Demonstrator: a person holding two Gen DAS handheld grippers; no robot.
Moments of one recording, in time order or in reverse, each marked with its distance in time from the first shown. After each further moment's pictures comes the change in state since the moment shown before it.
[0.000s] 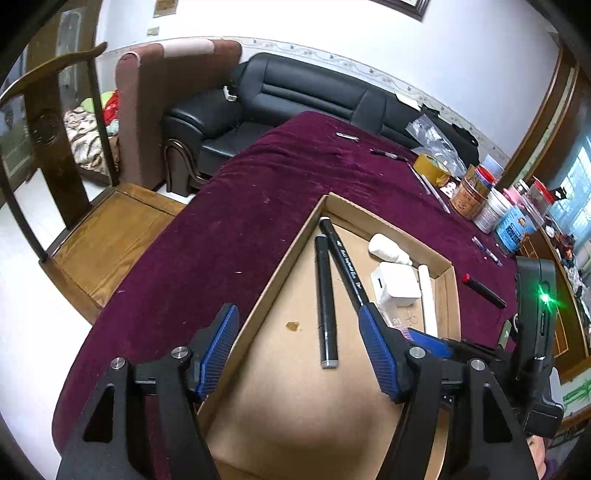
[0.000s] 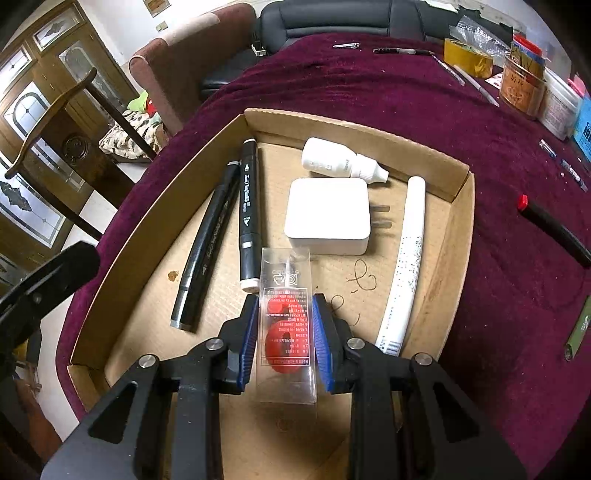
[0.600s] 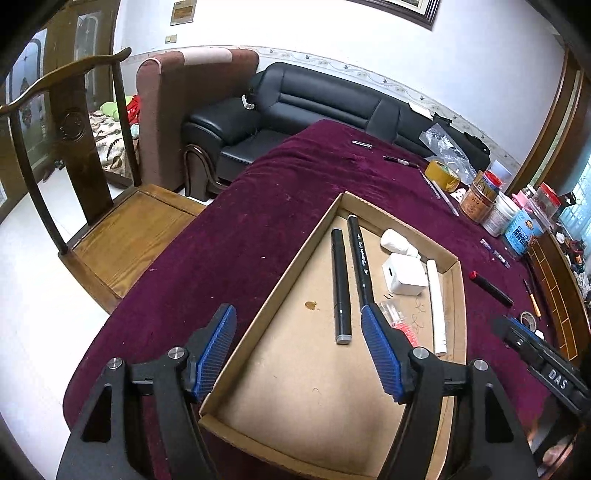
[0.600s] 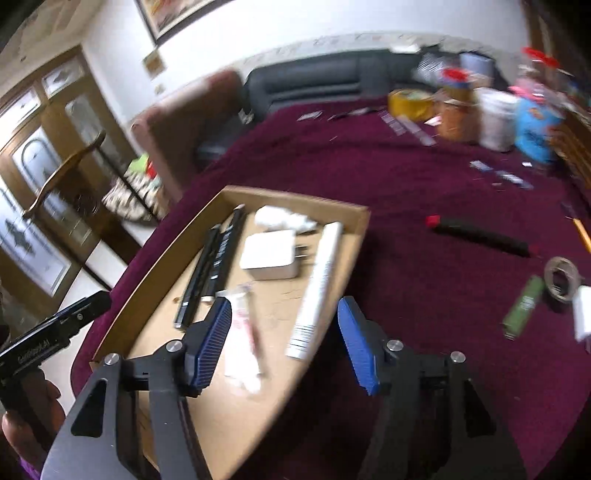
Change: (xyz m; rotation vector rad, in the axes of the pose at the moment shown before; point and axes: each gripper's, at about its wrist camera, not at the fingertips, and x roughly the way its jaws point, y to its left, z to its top) left arm -0.021 0.002 -0.020 -0.016 -0.034 0.056; right arm -0.099 -0.051 -0.044 0.080 -0.300 -0.039
